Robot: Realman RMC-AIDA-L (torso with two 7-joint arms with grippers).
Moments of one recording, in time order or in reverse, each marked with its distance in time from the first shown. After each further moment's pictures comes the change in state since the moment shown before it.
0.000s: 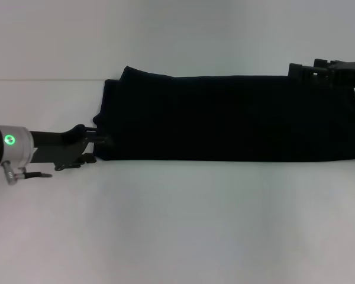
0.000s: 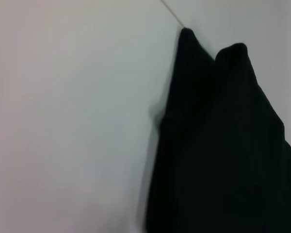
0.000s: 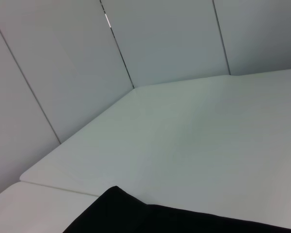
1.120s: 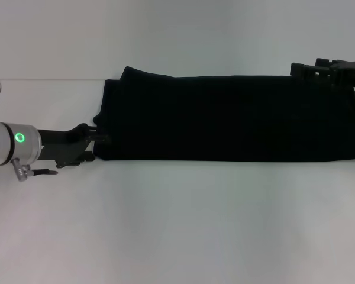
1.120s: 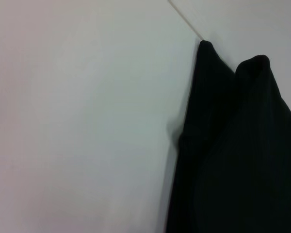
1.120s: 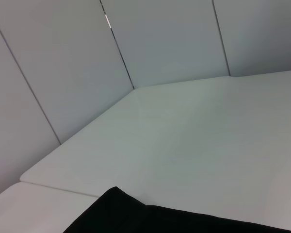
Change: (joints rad) left arm -0.026 -0.005 0.040 -0.045 0.016 -0.121 -0.027; right arm -0.003 -0.002 0.003 -0.007 0.000 -0.008 0.000
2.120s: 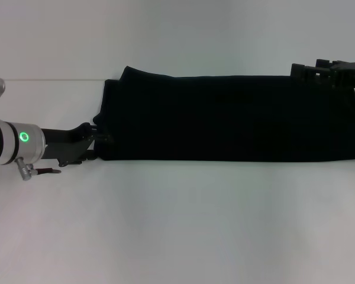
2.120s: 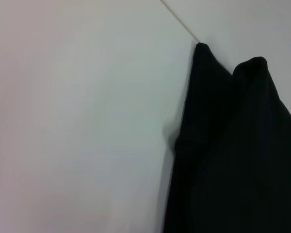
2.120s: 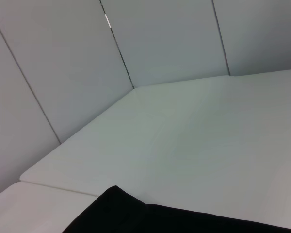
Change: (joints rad) left arm -0.011 -0.005 0.004 -0.014 0.001 -0.030 0.006; right arm -0.003 0.000 0.000 0.000 0.000 -0.002 0.000
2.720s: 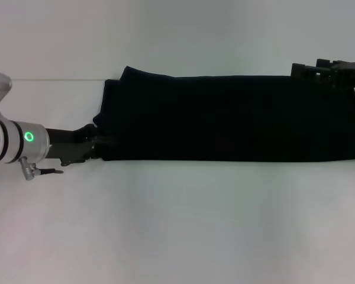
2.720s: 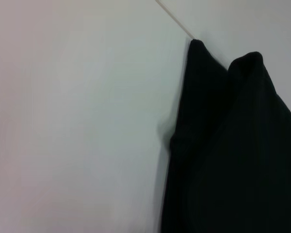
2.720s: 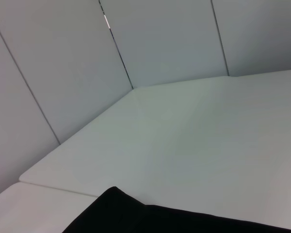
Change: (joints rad) left arm -0.008 -0.001 0.042 0.000 0.000 -0.012 0.007; right arm 0.000 0.000 0.002 0.000 0.000 0.001 0.000
